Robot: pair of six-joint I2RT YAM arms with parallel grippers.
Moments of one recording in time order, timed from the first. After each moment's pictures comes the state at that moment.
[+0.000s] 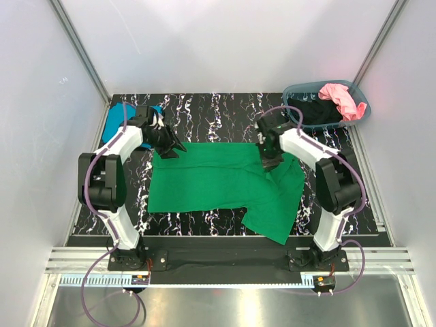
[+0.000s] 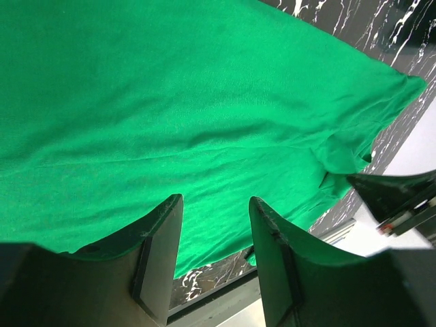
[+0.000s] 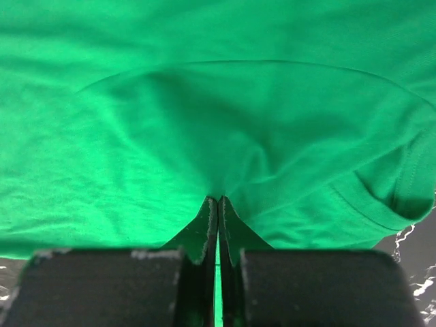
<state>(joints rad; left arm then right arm) -0.07 1.81 1.33 -0.63 0.51 -0.60 0.46 1.86 1.37 -0.80 0.07 0.19</state>
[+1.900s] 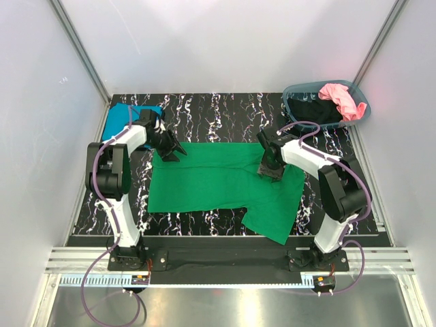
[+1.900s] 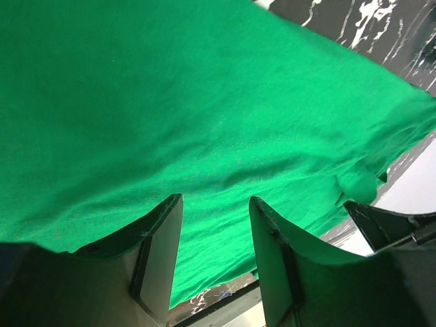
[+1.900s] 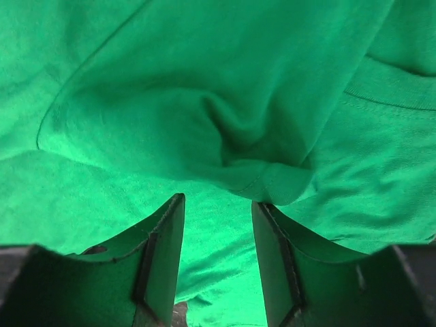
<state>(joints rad) -0.06 1.97 1.36 -0.60 0.51 -0.61 0.45 1.77 1.18 -0.73 0.16 0.81</state>
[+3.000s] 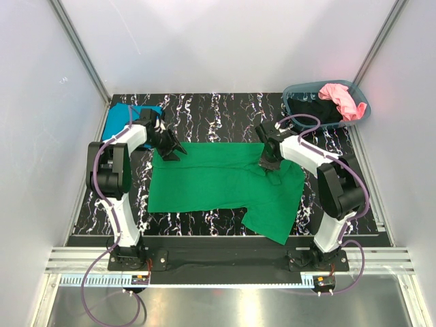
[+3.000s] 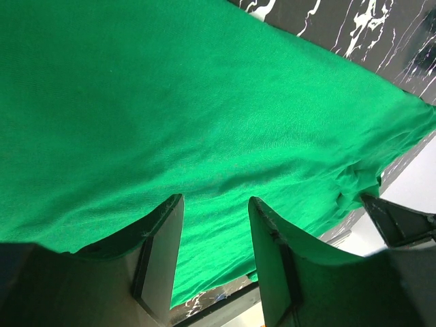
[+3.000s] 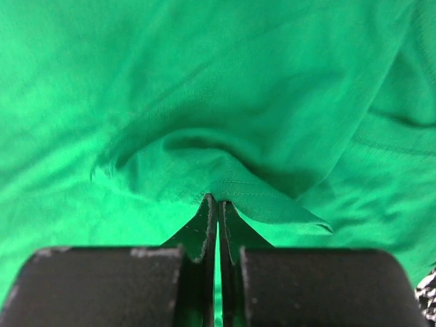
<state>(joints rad) -0.06 1.98 1.38 -0.60 0.51 -0.63 0.45 1.80 1.25 -0.69 0.24 0.81</state>
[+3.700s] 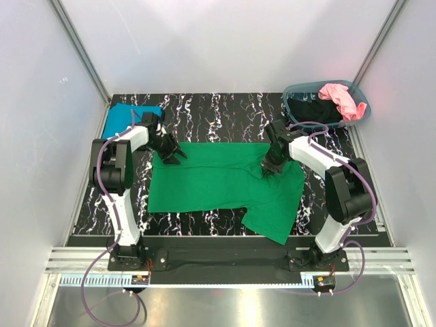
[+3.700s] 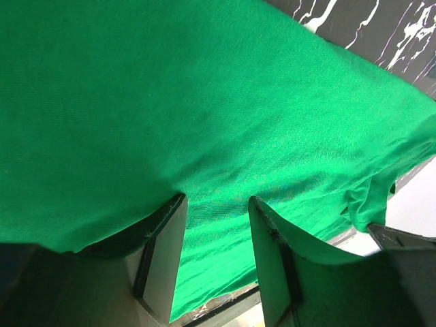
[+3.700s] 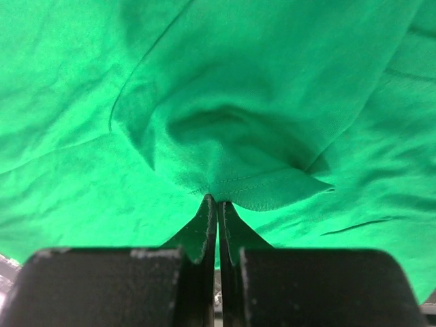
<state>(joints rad) -0.05 2.05 1.38 -0.60 0.50 -0.62 0.38 1.73 1.21 -0.73 -0.01 0.91</state>
